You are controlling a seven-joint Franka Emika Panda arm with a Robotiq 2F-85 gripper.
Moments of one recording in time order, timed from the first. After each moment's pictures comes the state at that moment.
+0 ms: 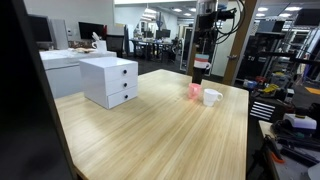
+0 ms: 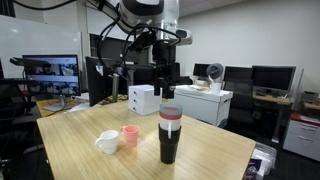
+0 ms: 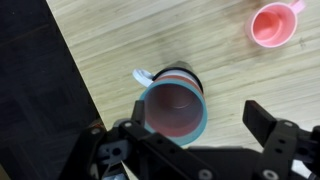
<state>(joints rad) -0.31 0.17 -0.30 -1.85 -0.11 1.99 -0.07</state>
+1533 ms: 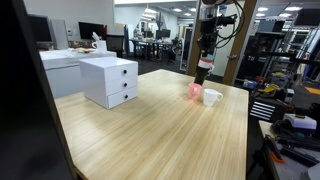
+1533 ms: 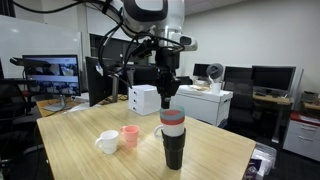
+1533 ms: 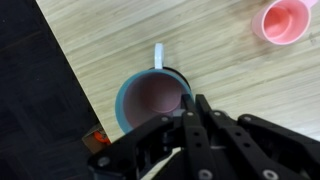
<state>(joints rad) -0.34 0.20 -0.31 -1.85 -0.06 2.02 -0.09</state>
